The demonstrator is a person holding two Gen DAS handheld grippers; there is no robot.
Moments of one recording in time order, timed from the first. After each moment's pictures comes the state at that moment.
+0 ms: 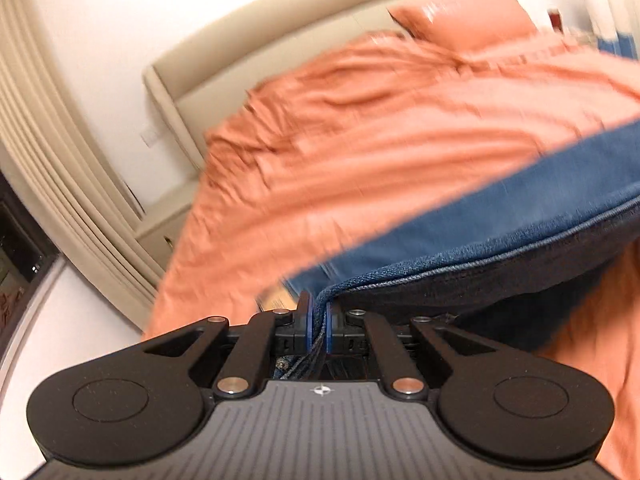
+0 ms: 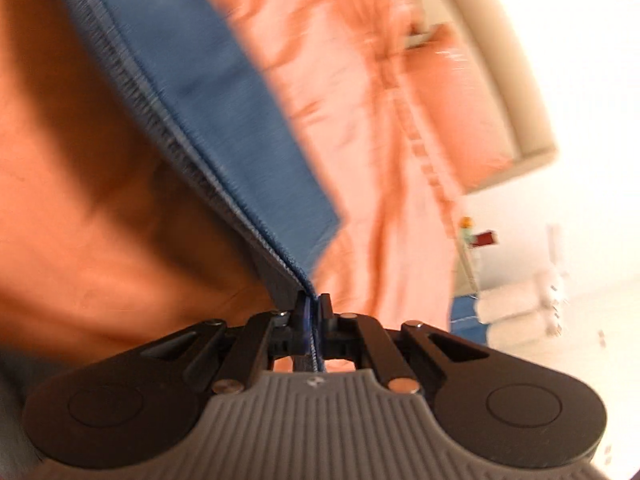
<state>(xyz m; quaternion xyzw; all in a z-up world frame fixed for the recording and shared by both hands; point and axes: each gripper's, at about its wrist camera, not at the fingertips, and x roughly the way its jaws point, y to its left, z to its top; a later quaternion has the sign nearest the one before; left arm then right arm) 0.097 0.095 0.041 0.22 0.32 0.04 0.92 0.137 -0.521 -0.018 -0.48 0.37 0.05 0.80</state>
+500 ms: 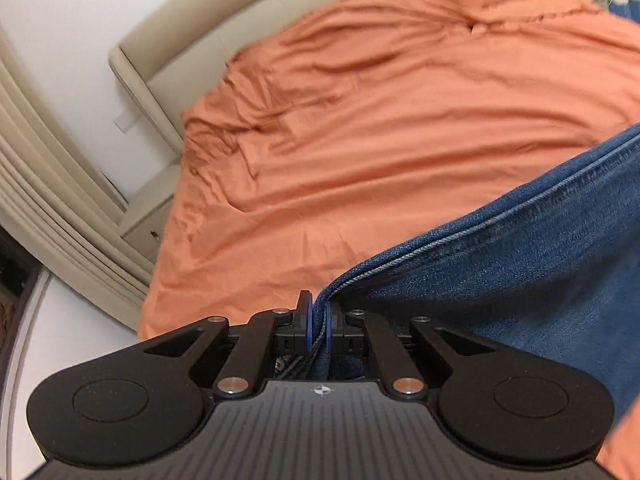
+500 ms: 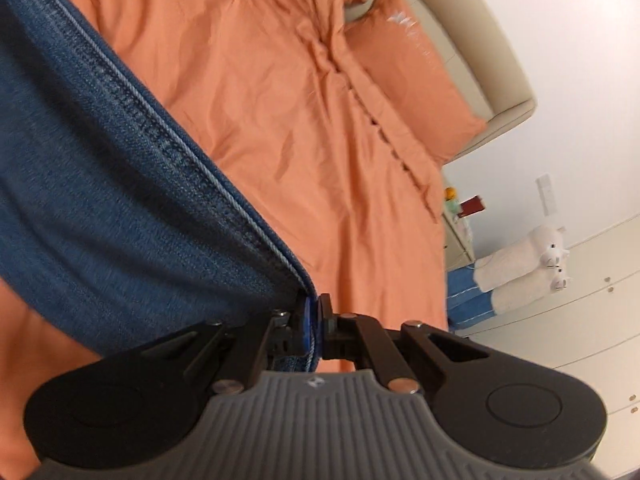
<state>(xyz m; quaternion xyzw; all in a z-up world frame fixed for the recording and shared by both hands) 0.265 0.089 -0.002 0.25 0.40 0.04 0.88 0.298 -0.503 -0.033 -0.42 0.41 -0.01 0.81</state>
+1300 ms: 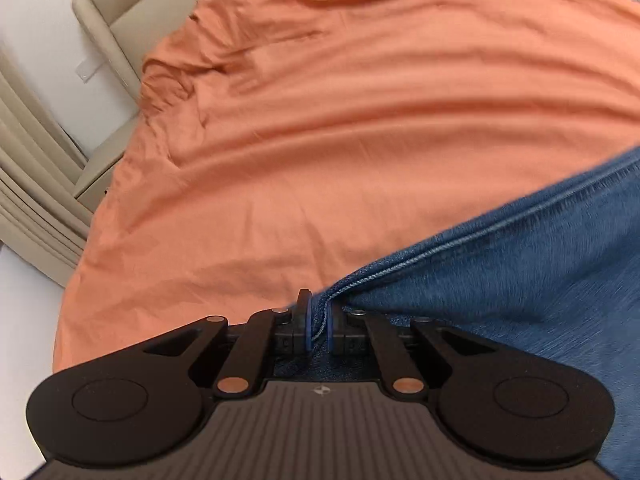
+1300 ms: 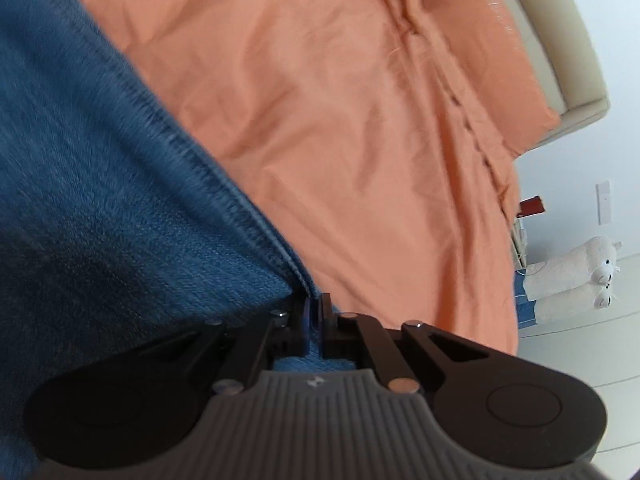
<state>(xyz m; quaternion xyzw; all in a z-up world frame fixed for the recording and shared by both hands) 0.345 0.110 -0.096 0.20 0.45 0.03 0.87 0.413 -0.484 -0.142 -0.42 0.46 0.03 0.78</state>
